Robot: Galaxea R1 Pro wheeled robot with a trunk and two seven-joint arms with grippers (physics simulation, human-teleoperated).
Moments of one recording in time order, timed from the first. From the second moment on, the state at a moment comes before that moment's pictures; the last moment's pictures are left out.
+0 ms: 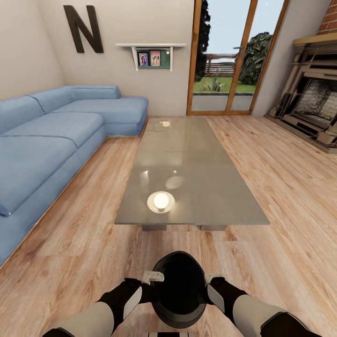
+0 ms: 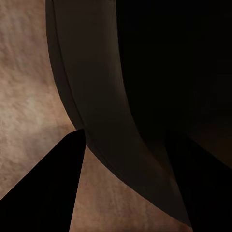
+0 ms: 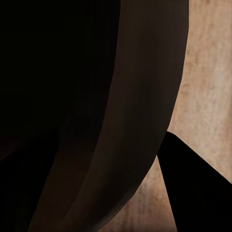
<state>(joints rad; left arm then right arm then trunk) -0.67 -0.17 -0.32 -0.24 0.27 0.38 -0.07 -0.74 0.11 0.39 -0.09 -0.44 0.37 -0.10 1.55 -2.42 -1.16</state>
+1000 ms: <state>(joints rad) -0.67 -0.17 -0.31 -0.24 0.27 0.38 -0.07 -0.74 0.11 0.39 -0.09 -0.45 0.37 -0.10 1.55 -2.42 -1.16</state>
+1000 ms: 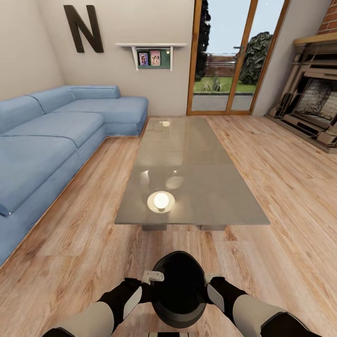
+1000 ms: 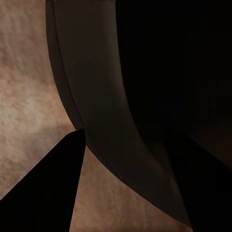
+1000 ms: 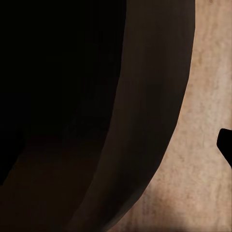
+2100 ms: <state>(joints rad) -0.67 -0.17 -0.30 -0.18 0.25 0.34 -0.07 -0.74 0.11 0.39 -0.09 -0.45 0.37 -0.10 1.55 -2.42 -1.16</state>
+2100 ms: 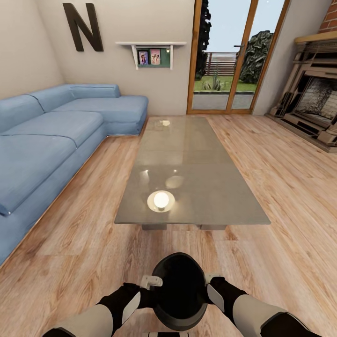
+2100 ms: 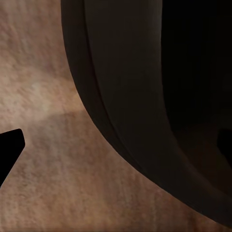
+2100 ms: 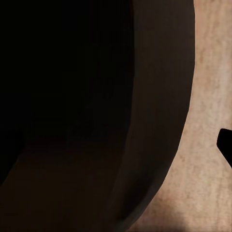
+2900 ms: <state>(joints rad) -0.67 -0.17 -0.30 -0.18 0.24 0.34 -0.07 -0.74 0.11 0.39 -0.09 -0.45 0.34 -0.10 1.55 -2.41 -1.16</state>
